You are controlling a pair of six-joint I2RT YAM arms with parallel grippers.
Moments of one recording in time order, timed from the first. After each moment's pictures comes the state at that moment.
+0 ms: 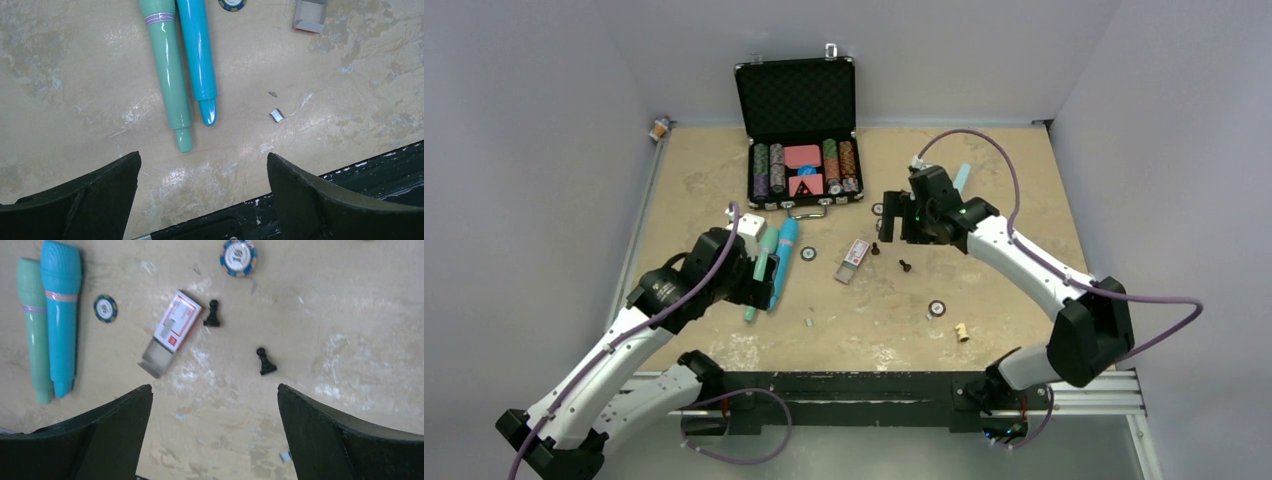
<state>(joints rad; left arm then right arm) -0.61 0.79 0.90 -0.97 -0.17 -0.25 0.55 1.45 1.16 -0.56 0.05 0.52</state>
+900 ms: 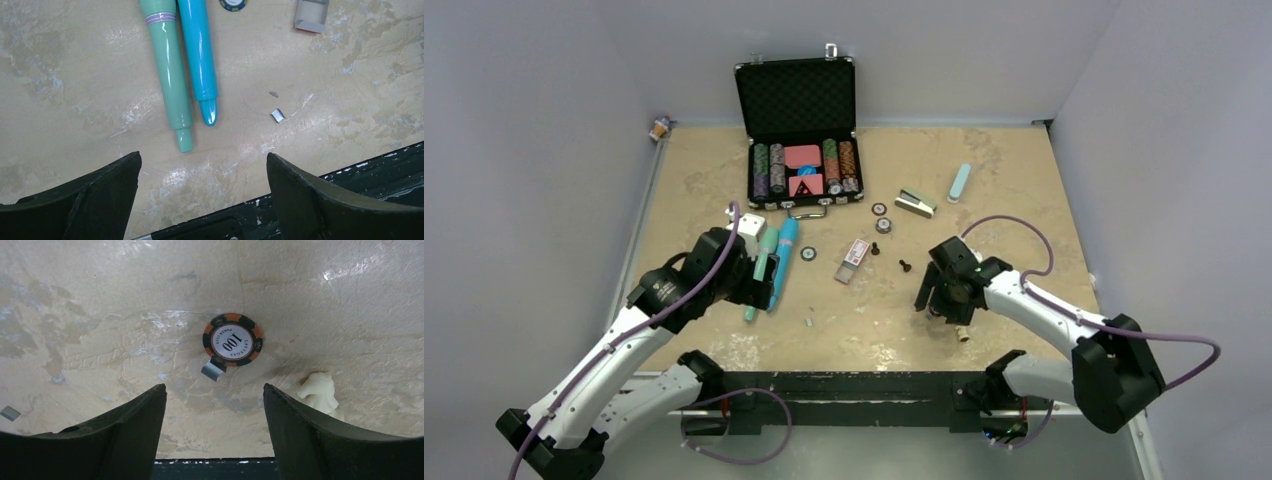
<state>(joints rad) -0.61 0.80 0.90 -0.97 -0.17 -0.25 0.54 1.18 0.65 -0.70 0.08 0.90</state>
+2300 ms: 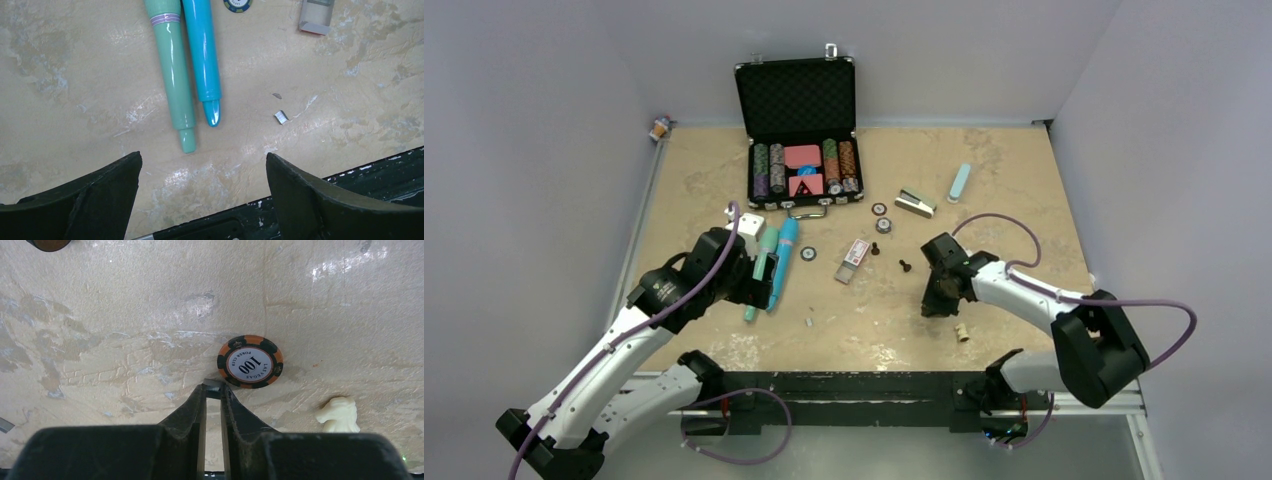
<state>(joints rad) -0.61 0.80 0.90 -0.97 -0.19 -0.25 0.54 1.32 0.65 -0.62 0.06 0.90</state>
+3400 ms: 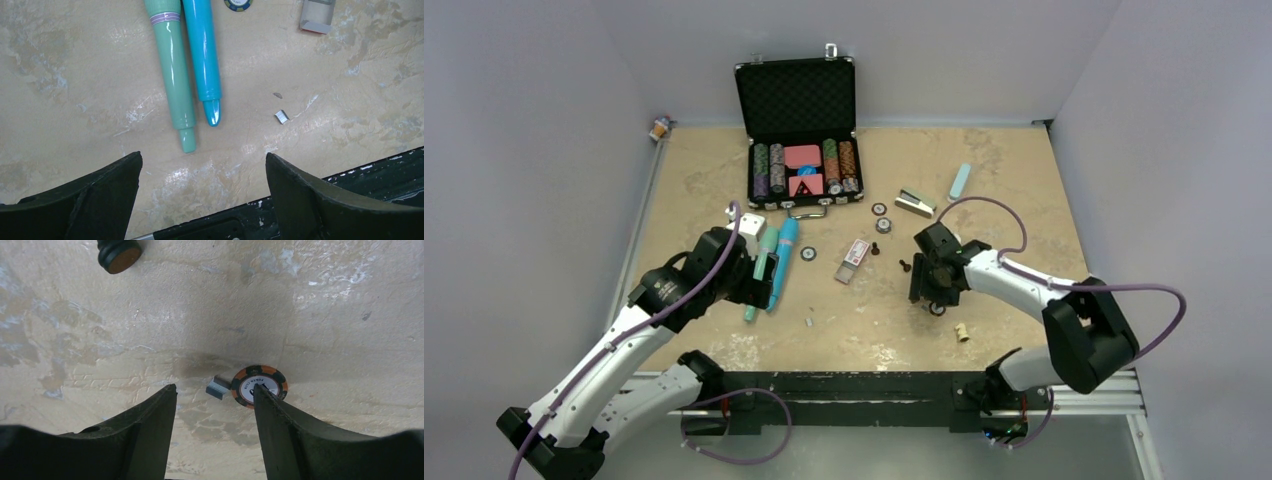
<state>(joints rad) -0.61 0.81 0.90 -0.97 -0.19 -0.25 0.55 1.39 0.75 -0.62 0.09 0.71</state>
